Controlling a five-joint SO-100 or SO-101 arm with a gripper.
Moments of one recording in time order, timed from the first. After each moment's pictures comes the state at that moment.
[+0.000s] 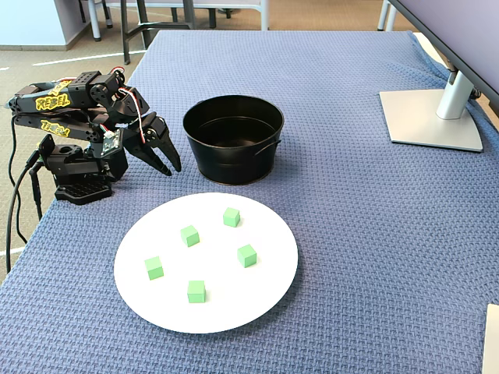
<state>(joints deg) 6.1 170.8 162.9 62.3 -3.6</state>
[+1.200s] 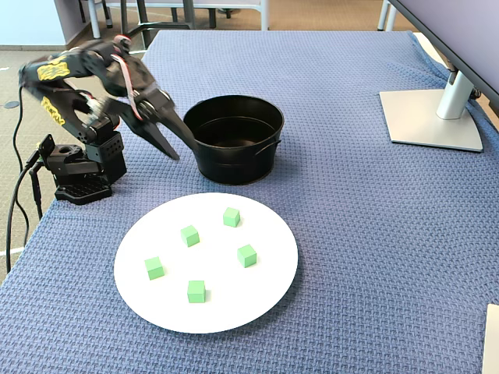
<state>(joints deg) 24.3 136.7 130.3 55.6 -8.5</state>
